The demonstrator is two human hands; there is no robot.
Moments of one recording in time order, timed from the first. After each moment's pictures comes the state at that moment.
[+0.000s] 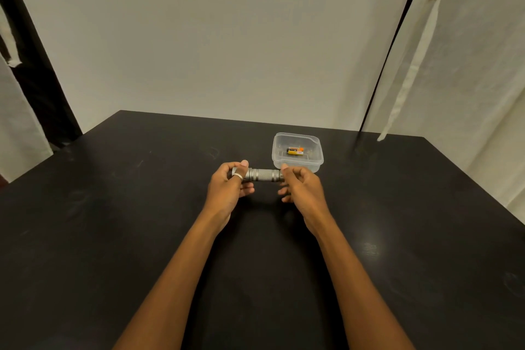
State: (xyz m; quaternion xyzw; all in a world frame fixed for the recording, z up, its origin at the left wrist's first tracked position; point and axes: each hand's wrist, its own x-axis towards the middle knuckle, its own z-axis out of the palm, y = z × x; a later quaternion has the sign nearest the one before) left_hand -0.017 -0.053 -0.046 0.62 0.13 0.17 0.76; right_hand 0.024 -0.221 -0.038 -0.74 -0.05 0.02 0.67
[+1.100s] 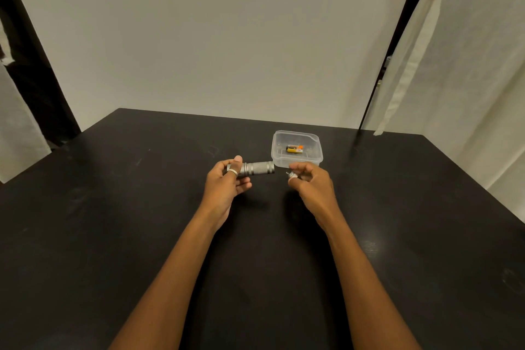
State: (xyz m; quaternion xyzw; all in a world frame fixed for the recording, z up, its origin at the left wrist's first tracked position) left_hand -0.018 -0.051 -0.043 0.57 0.15 0.17 0.79; right_hand 0.031 -0.243 -0.039 -0.79 -0.09 -0.03 0.61
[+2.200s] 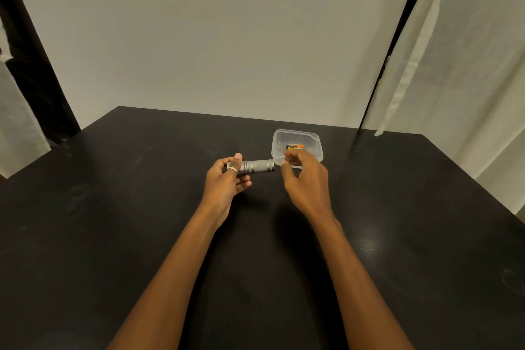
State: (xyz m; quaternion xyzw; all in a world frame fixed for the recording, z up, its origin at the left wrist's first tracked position) left_hand -0.023 -0.054 -0.037 0.56 0.16 0.17 0.79; right_hand 0.010 -0.223 -0.019 -0.83 -0.17 -0.20 0.49
